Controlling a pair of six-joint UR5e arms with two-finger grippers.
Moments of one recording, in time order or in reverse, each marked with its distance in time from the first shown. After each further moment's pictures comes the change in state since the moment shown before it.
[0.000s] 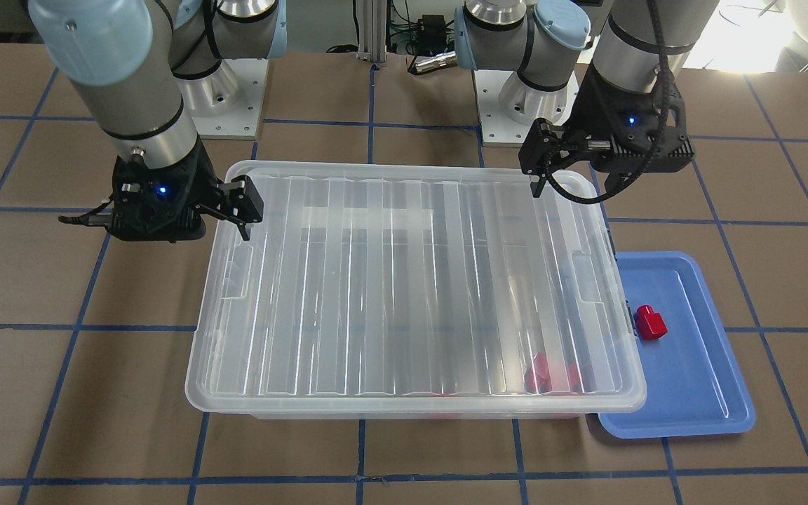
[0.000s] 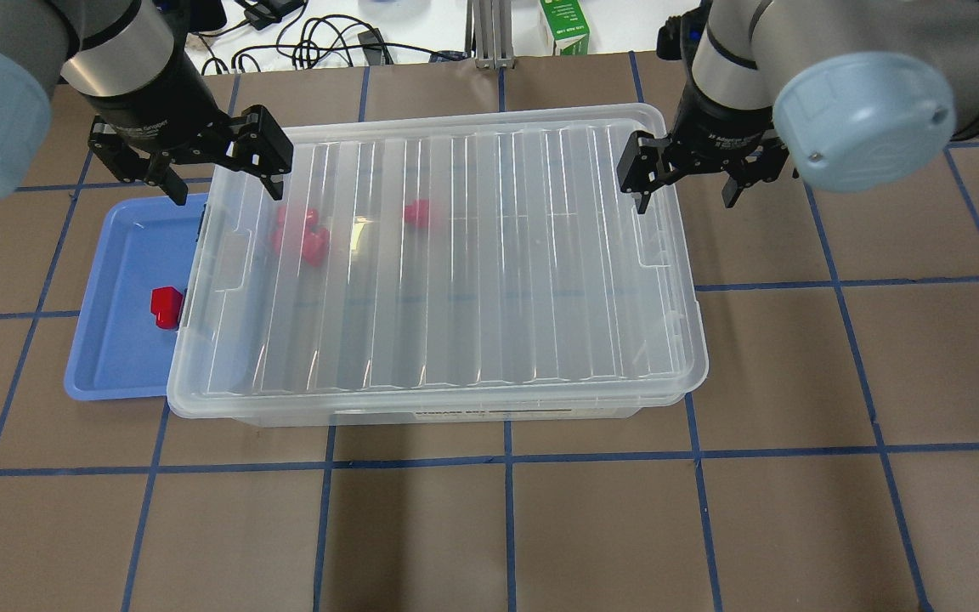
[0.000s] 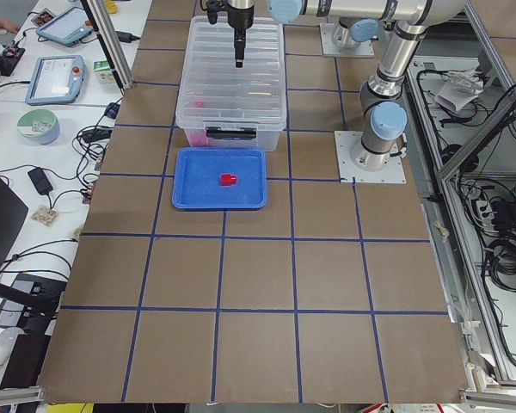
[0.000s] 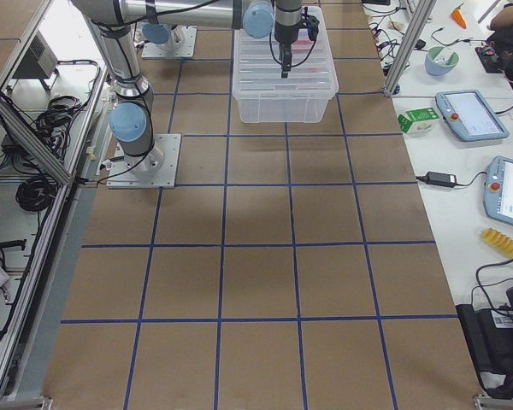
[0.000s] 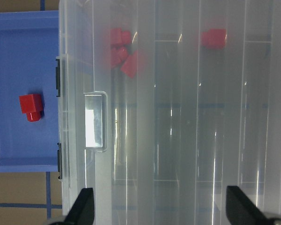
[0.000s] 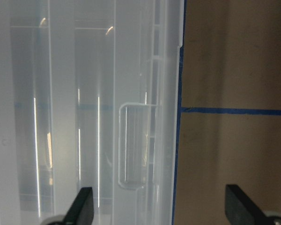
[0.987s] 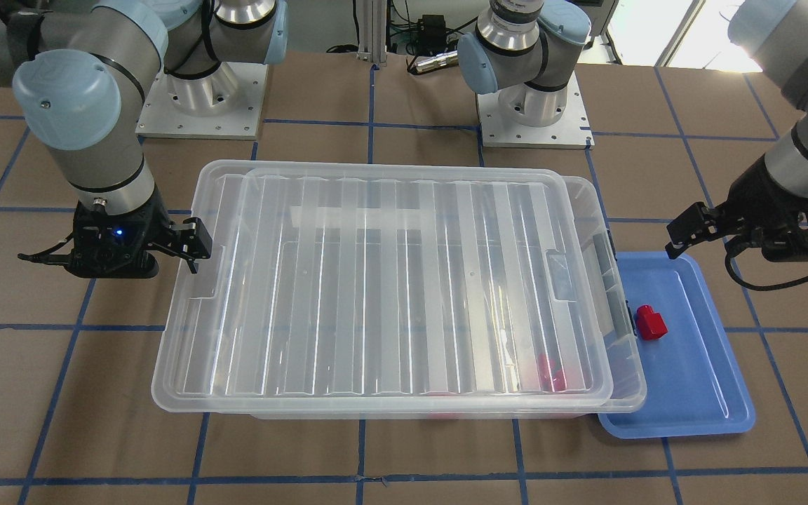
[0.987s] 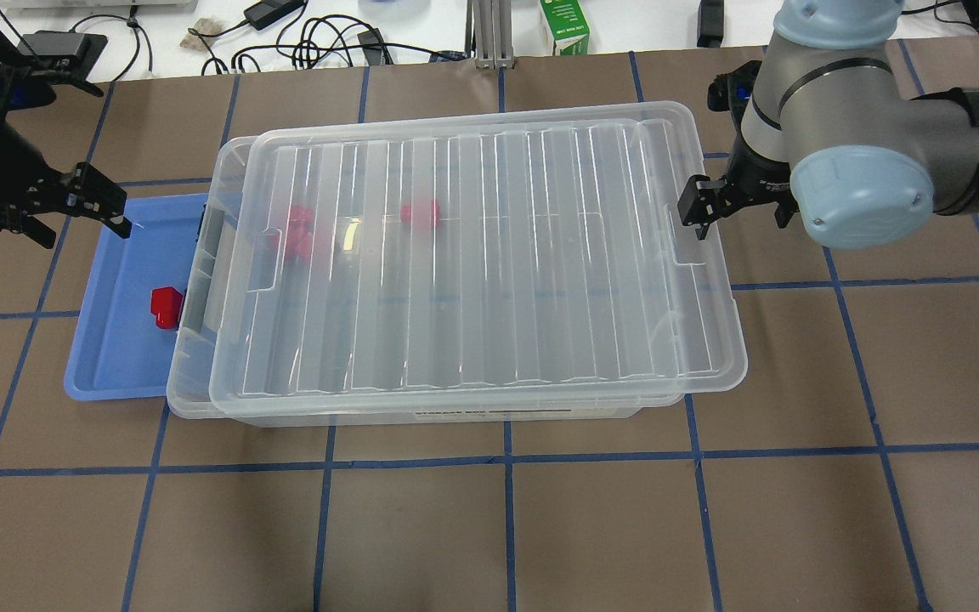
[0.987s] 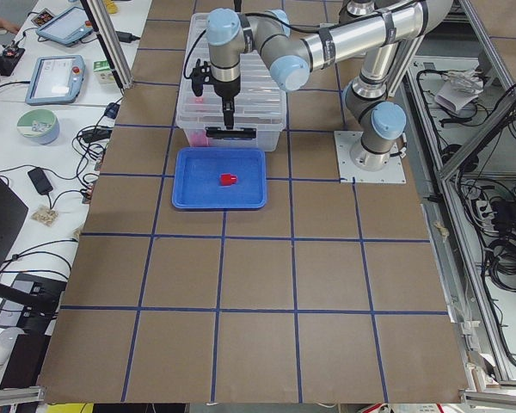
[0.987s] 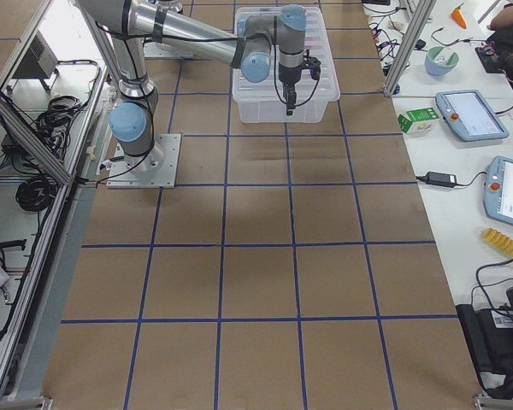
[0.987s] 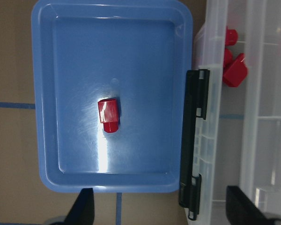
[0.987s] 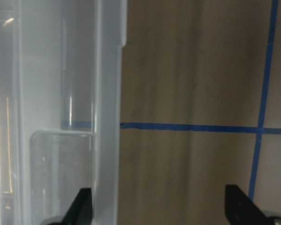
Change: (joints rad) left arm 0.440 -0.104 -0.167 0.209 -0.059 0.398; right arm -0.106 0.017 0.130 -0.175 -0.133 -0.139
